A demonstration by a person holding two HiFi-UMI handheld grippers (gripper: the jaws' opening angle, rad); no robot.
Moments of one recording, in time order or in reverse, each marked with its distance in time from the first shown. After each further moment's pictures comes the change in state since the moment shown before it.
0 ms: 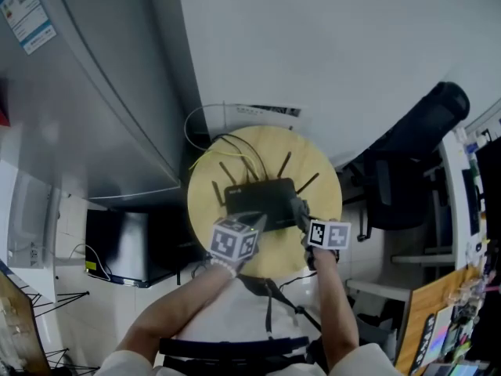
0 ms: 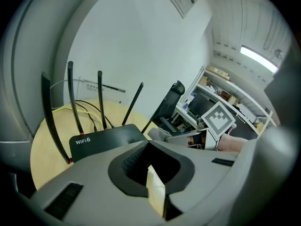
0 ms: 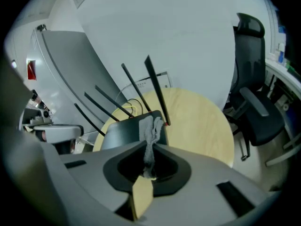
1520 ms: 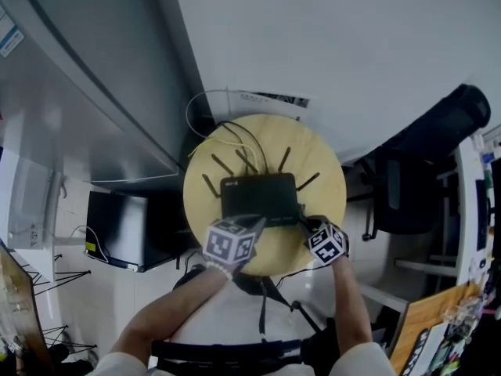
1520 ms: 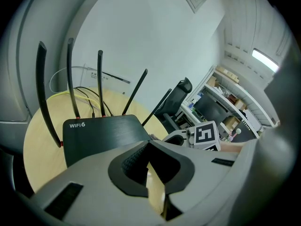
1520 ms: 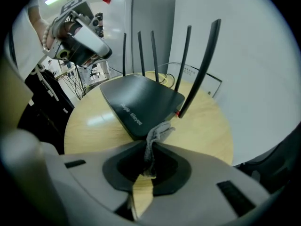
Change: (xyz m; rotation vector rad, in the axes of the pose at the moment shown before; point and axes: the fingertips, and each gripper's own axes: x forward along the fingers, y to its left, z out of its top) left arm 0.028 -0.005 -0.023 -0.093 0.057 0.049; right arm 0.052 -0.053 -0.056 -0.925 0.165 0.096
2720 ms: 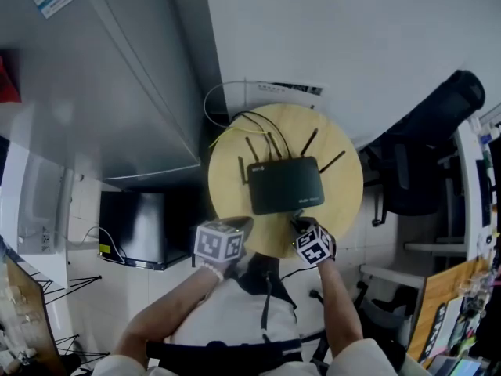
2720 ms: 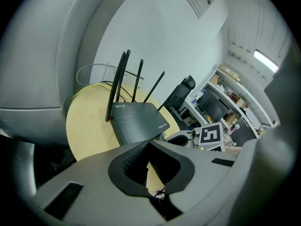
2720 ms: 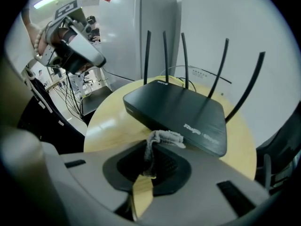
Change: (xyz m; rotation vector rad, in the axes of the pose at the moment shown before) left arm -0.105 0.072 -0.066 -0.028 0.046 0.046; right arm 0.025 0.131 0.056 0.127 -0.037 -0.047
